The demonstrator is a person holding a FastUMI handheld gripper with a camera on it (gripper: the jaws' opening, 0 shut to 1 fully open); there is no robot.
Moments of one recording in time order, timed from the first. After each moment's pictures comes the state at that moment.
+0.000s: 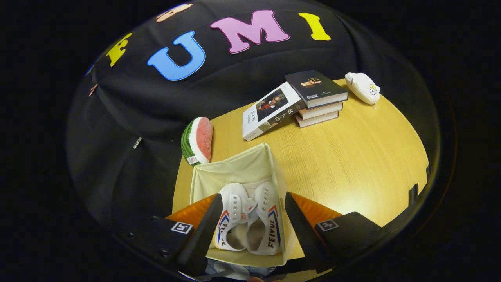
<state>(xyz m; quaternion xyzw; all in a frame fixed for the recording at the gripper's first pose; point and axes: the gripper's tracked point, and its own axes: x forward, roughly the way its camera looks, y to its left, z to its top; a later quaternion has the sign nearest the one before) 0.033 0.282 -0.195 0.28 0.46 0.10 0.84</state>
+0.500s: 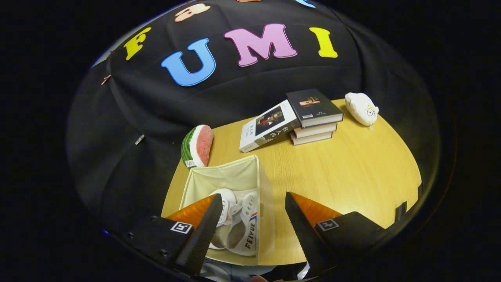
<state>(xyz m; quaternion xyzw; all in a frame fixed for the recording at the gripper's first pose) 0.035 0.234 -0.170 0.22 0.38 0.11 0.89</state>
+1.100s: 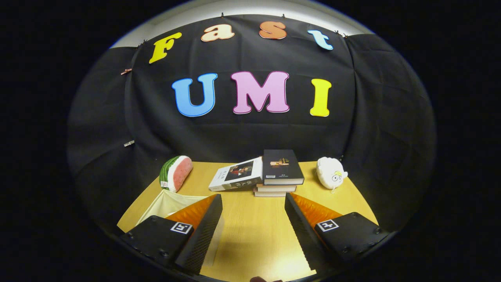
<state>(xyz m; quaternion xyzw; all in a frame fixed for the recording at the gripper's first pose) 0.046 0.098 -0.112 0.11 0.22 0.07 0.97</state>
